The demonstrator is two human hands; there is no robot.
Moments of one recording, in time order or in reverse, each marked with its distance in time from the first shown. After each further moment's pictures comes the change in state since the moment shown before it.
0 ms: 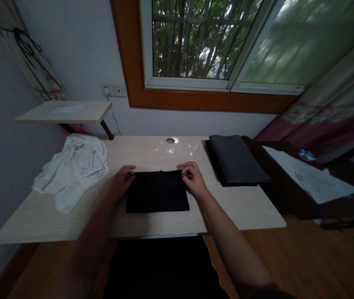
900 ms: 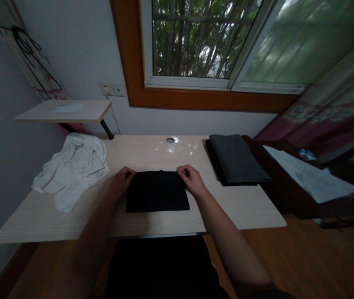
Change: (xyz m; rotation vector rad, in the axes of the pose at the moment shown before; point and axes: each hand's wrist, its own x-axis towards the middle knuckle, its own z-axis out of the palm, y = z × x) left_hand 0.001 -0.004 0.003 0.048 -0.017 -0.207; right_hand 0.002 0.009 0.003 -0.083 -0.089 0.137
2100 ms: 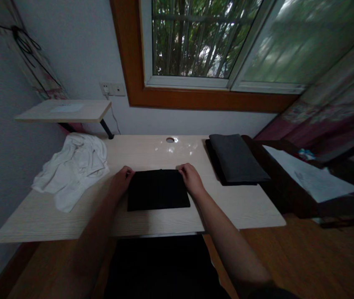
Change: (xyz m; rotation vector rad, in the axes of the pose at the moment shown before) left_hand 0.003 0.001 0.003 0.132 0.028 -0.090; right_hand 0.004 0.004 0.005 -0.208 0.026 -0.130
